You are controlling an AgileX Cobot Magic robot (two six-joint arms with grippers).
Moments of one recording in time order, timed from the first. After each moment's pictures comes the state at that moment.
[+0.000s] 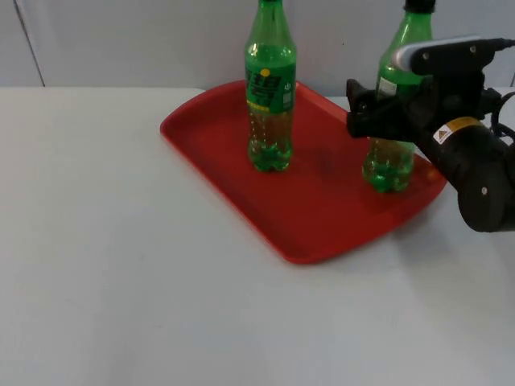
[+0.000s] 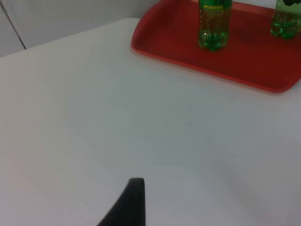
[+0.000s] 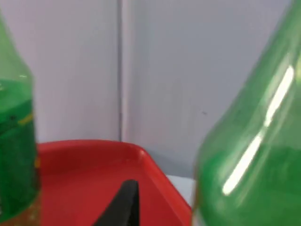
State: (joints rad) right arm 0.46 2.29 -1.06 0.27 -1.13 -0.18; left arm -0.44 0.00 -0.50 0.09 1.07 0.00
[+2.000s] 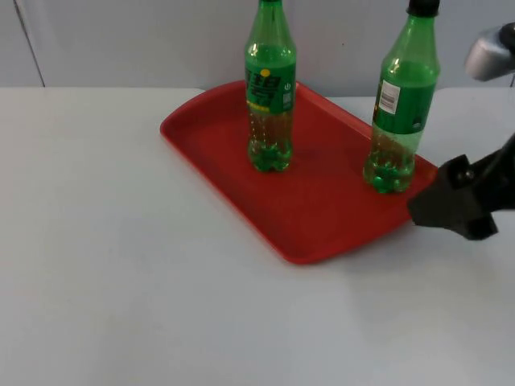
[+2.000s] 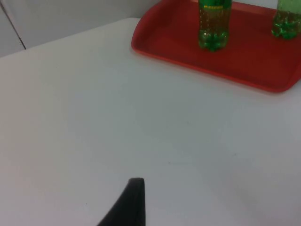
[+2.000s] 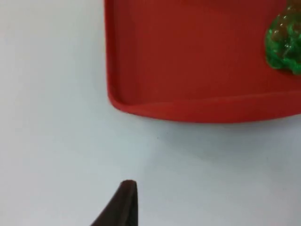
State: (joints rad) right arm 0.51 1.43 -0.67 0.32 0.17 -0.37; left arm -0.44 0.00 -0.50 0.09 1.07 0.00
